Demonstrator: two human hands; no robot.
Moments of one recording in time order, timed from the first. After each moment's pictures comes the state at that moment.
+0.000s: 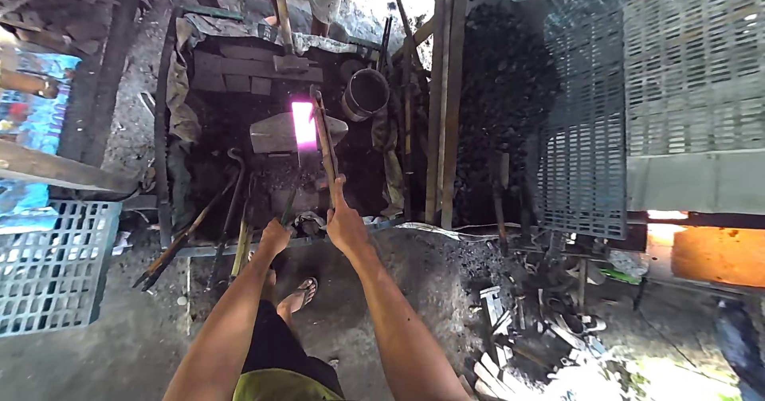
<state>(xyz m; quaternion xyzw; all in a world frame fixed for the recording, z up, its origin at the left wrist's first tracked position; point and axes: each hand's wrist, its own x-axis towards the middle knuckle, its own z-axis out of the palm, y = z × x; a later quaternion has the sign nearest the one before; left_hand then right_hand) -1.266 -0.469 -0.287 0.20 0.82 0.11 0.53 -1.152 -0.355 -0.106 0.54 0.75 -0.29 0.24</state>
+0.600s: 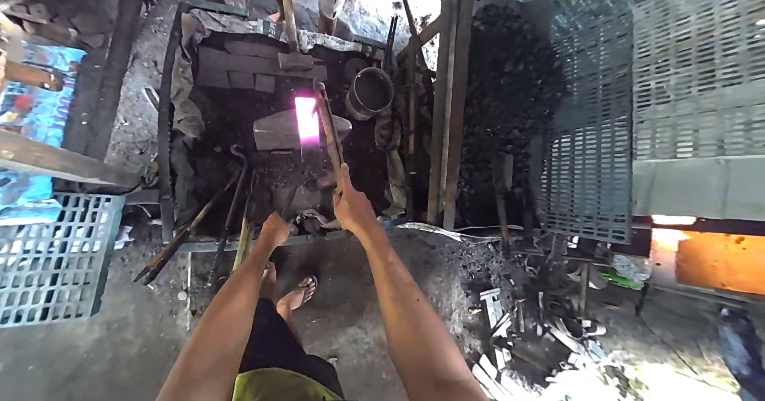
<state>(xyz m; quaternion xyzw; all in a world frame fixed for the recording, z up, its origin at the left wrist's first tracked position) -1.277 -0.464 -0.281 0.19 0.82 0.12 0.53 -1.166 -0.325 -0.089 0.52 0.76 -0.31 0.25</state>
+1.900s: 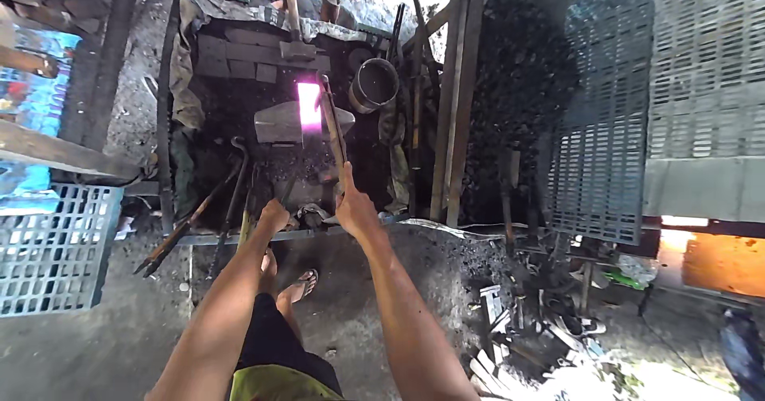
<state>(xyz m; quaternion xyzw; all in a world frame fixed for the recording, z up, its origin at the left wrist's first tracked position) -1.293 -0.449 -0.283 0.20 0.82 0.11 0.53 -1.159 -0.336 -0.094 0.53 0.76 -0.29 0.24</state>
